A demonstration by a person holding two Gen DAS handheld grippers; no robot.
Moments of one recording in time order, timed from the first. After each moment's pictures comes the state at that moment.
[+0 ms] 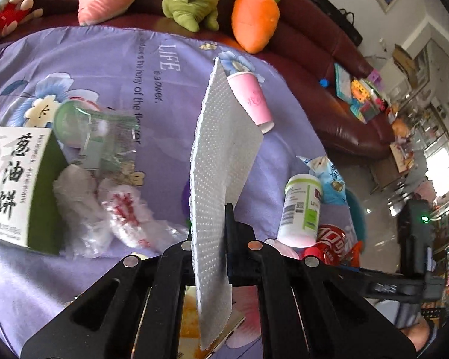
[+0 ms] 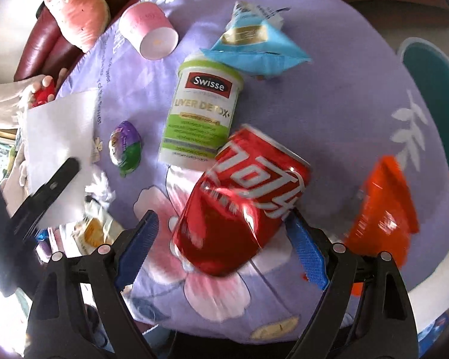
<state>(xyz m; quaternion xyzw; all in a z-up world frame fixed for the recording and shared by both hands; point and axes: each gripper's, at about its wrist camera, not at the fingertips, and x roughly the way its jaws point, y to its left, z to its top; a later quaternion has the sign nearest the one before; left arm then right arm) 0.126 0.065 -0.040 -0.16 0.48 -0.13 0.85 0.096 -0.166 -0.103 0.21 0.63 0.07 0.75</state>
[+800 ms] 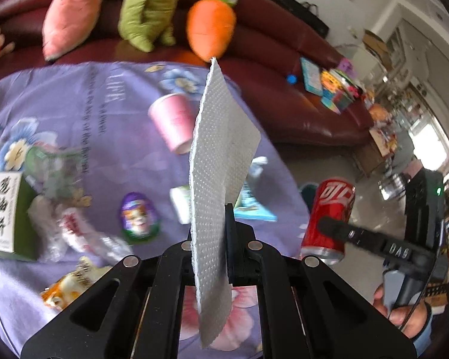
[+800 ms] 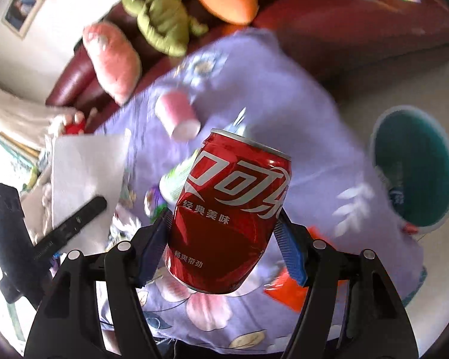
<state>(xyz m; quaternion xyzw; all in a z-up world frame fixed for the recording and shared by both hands) 0.112 -0.018 0.025 -0.12 0.45 -0.19 0.86 0.064 -0.259 -0.003 0.23 0.48 0.08 0.84</state>
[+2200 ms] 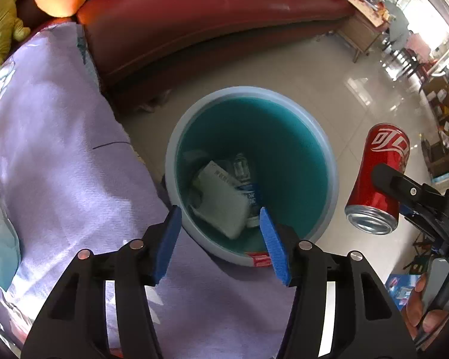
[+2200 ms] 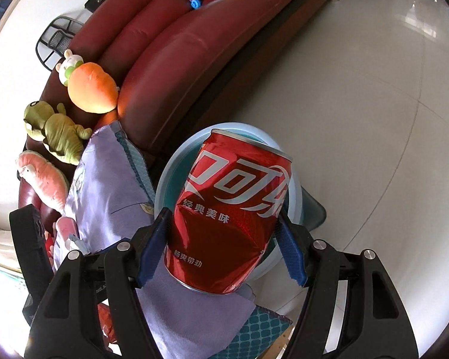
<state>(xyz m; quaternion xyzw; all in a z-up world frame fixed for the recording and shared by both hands) 0.170 -0.381 -0.109 0.11 0.58 -0.26 0.77 0.010 -0.546 -0.101 0.39 0.43 -0.10 0.81</state>
